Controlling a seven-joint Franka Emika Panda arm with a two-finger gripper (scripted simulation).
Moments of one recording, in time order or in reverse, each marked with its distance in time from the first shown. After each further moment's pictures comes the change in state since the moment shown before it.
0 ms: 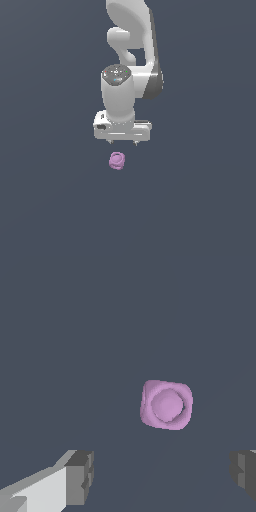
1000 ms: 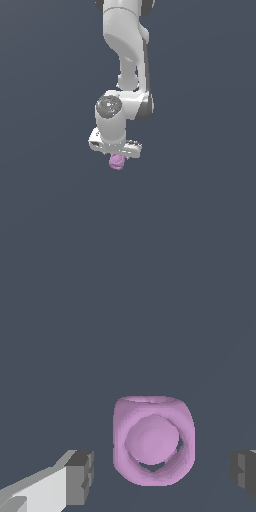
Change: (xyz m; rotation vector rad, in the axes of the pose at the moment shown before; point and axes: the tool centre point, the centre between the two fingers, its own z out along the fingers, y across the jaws) arm 0.019 0.032 0.072 -0.034 -0.037 0.131
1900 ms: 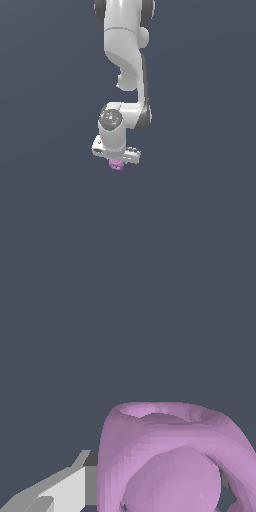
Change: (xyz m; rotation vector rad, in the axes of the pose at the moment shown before) arm 0.001 0.000 0.050 0.000 0.001 0.002
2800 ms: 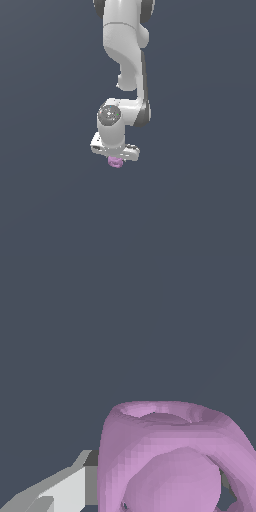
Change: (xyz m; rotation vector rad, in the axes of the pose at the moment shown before) arm -0.006 0.005 -0.010 0.000 0.000 0.000
